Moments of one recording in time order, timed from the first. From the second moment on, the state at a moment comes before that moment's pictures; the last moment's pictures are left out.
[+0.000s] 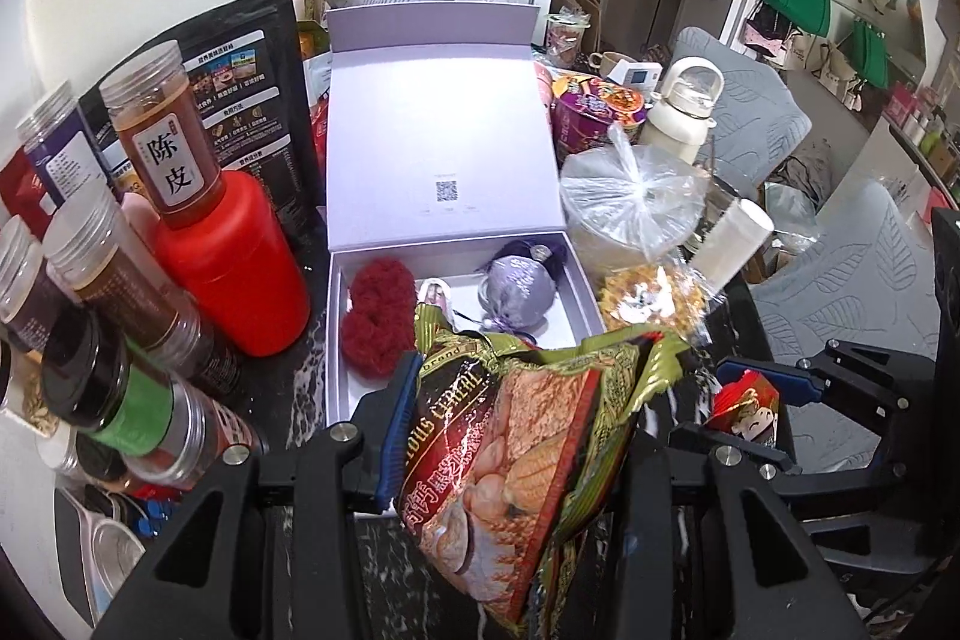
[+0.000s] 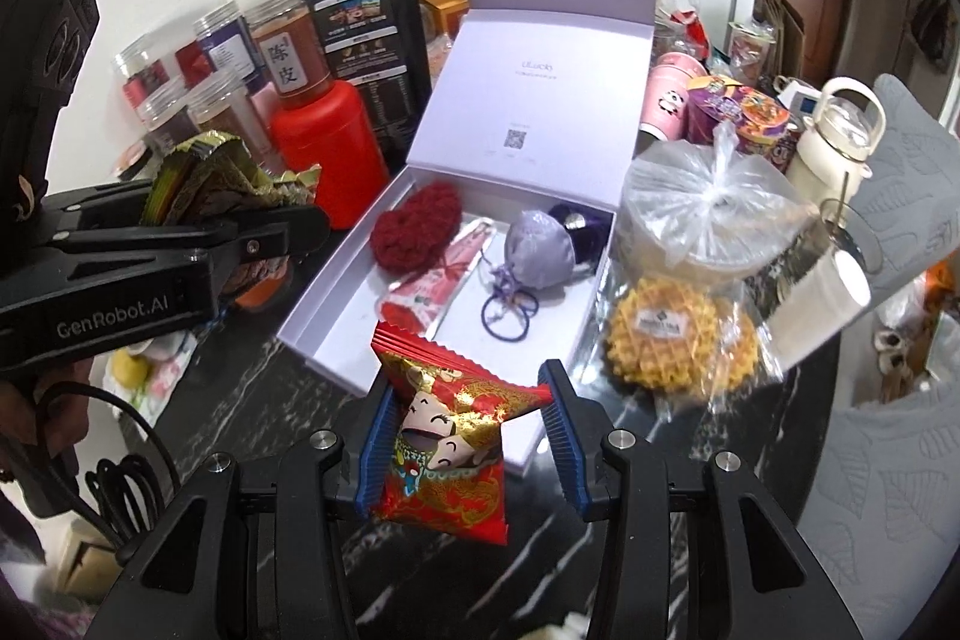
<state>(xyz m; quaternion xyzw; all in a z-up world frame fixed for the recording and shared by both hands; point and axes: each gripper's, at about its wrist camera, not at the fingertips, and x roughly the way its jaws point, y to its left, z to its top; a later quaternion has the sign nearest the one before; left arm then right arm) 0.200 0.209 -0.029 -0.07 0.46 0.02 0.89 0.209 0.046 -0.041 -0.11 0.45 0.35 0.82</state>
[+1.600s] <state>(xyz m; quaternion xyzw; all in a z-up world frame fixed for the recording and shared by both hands) 0.265 0.246 -0.188 -0.07 0.57 0.02 0.82 0.298 0.129 -0.182 -0.14 0.52 0.34 0.77</state>
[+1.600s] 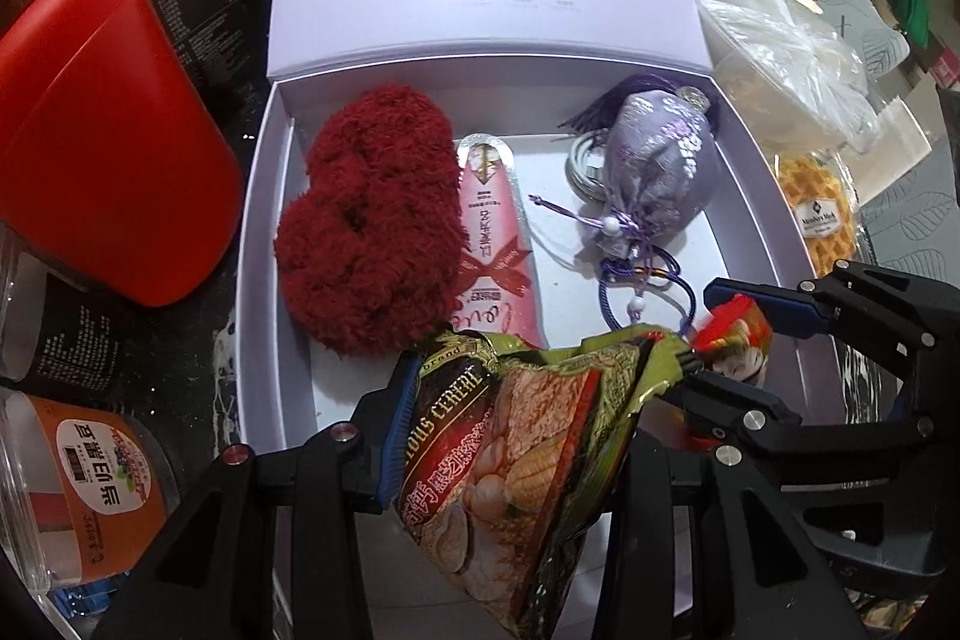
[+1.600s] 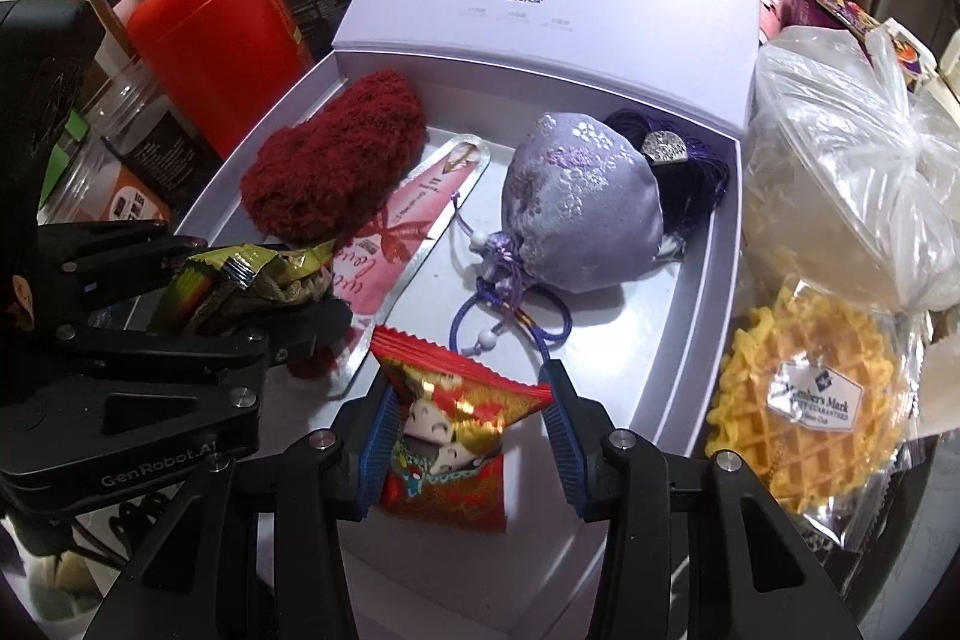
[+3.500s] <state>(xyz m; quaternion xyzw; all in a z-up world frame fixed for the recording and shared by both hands) 0.226 0.201 -0.017 -0.04 0.46 0.09 0.88 0.253 0.056 -0.034 -0.11 0.42 0.29 0.85</state>
